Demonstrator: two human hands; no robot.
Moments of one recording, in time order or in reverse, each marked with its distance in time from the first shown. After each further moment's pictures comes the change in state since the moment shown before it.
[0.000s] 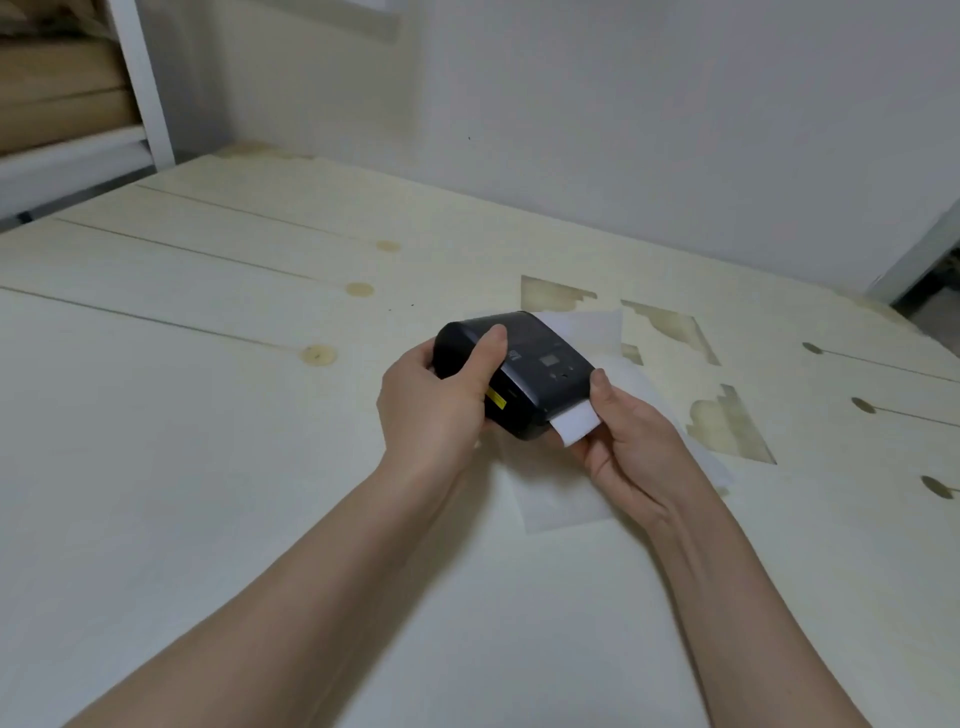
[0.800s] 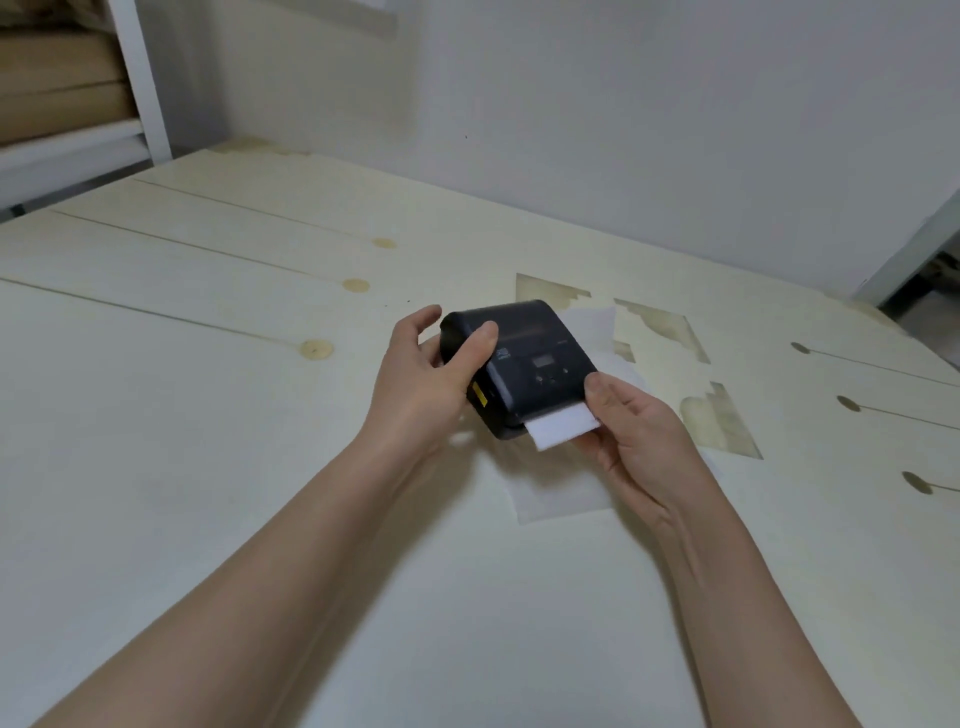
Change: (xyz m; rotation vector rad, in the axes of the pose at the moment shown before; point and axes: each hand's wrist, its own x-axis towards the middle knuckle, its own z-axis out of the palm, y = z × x) left_hand 0.014 -0.001 -0.012 0.039 -0.168 0.019; right_hand -0.013 -0.008 -0.006 -0.258 0.073 -0.075
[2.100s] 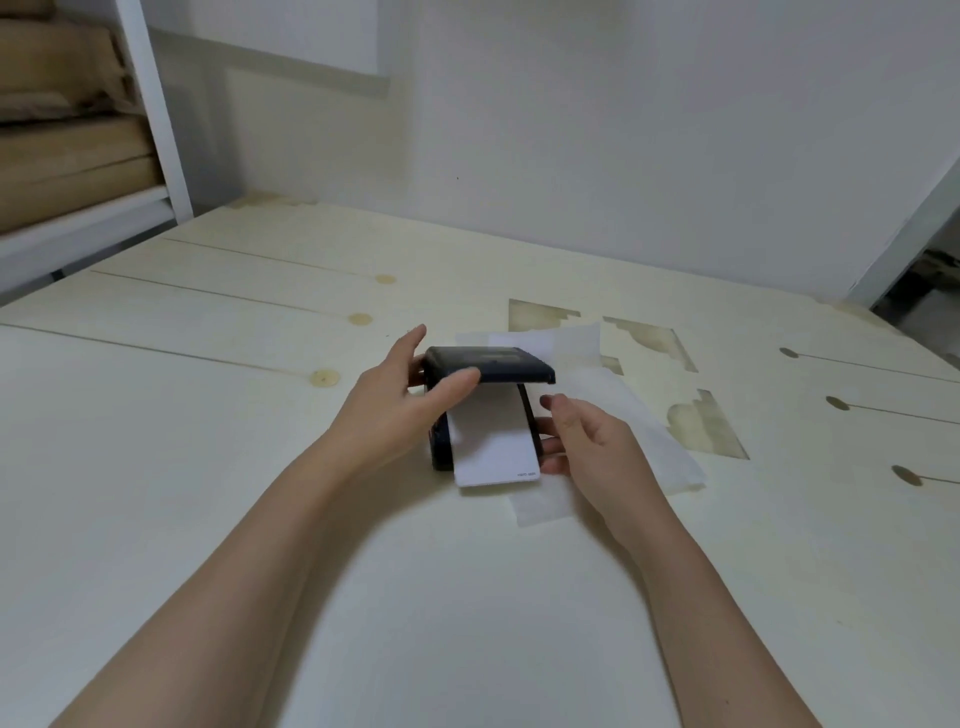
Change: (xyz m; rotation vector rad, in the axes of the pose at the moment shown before) left_hand 0.000 0.011 -0.036 0.618 -0.162 0.210; right_hand -0.019 0.008 0.016 -0.590 0.144 -0.098
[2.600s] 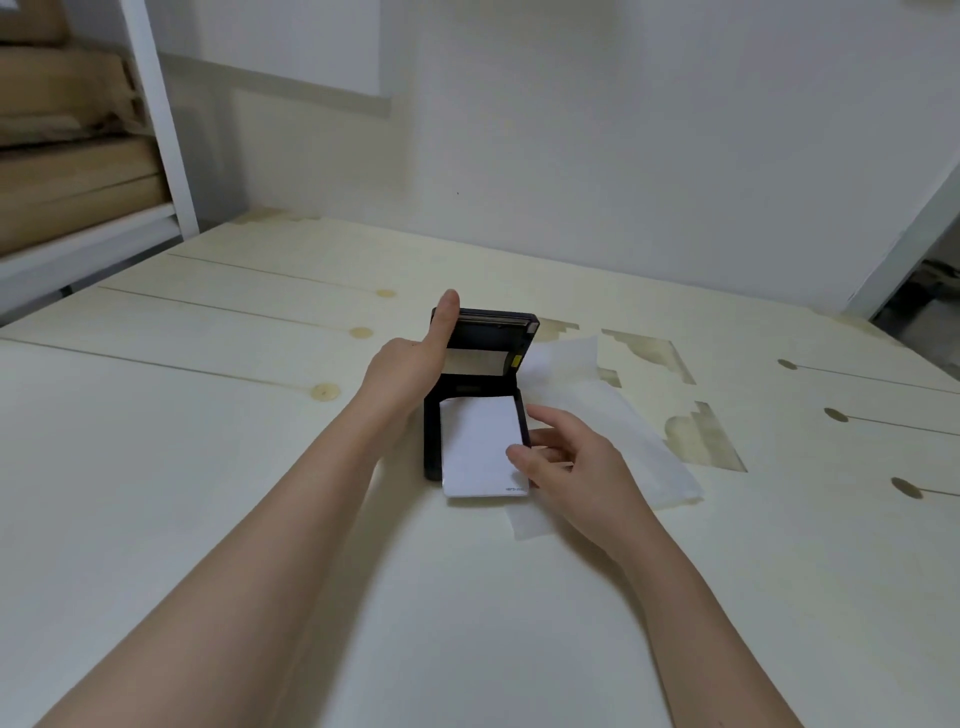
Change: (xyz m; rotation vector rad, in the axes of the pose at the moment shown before) left_hand 0.038 0.041 0.008 -0.133 0.100 -0.346; right_hand -0.005 -0.004 0.001 -0.093 -0.091 -0.046
